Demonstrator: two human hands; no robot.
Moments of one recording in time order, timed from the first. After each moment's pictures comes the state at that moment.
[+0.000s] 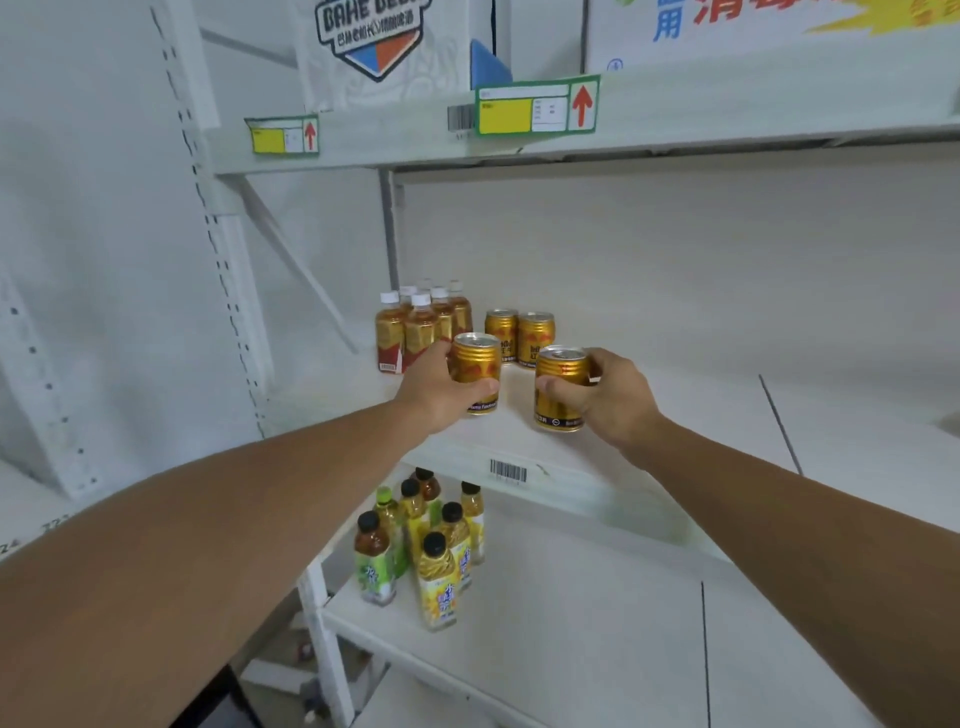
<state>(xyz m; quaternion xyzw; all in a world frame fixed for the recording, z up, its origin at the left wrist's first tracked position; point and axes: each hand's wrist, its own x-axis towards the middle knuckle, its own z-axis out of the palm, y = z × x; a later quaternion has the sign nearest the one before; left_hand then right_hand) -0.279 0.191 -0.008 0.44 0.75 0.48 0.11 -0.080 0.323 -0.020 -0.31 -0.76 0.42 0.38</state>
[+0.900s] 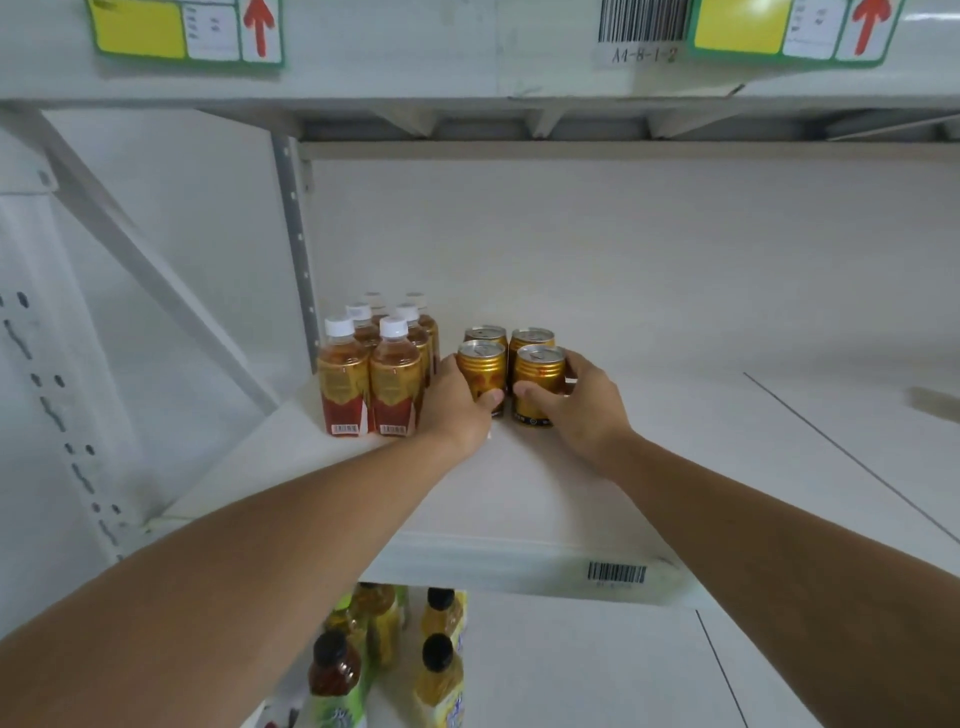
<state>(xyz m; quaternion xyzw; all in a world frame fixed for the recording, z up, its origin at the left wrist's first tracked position) -0.387 0.332 -0.044 0.53 0.70 0.46 0.12 -0.216 0.390 -0.047 -0.43 -0.71 0.31 0.46</state>
